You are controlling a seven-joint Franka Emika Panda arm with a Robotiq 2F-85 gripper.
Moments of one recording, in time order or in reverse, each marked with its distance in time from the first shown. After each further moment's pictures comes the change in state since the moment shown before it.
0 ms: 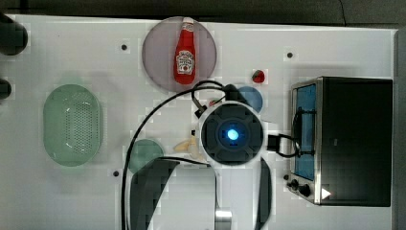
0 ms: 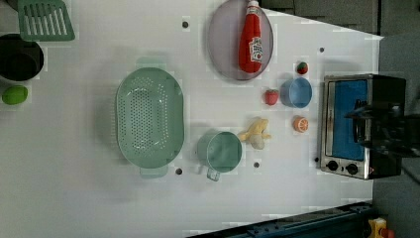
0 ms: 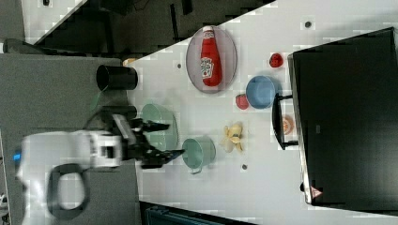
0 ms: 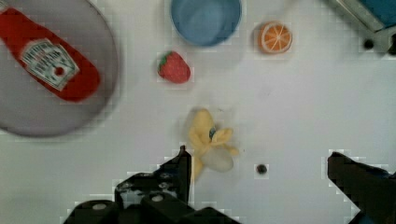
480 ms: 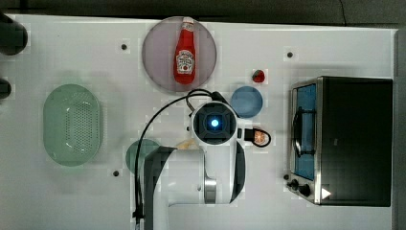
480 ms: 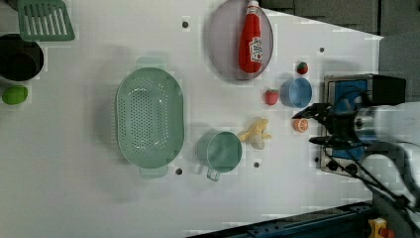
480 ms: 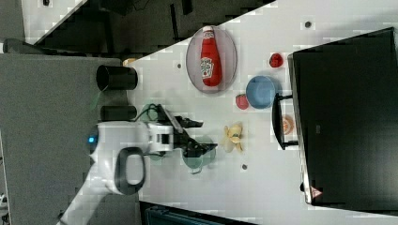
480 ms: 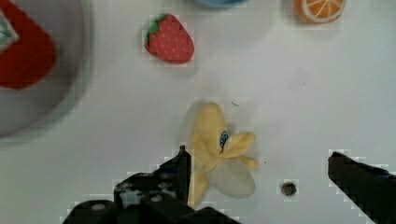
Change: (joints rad) arm 0.006 0.221 0.018 -0.150 0.006 0.335 0.002
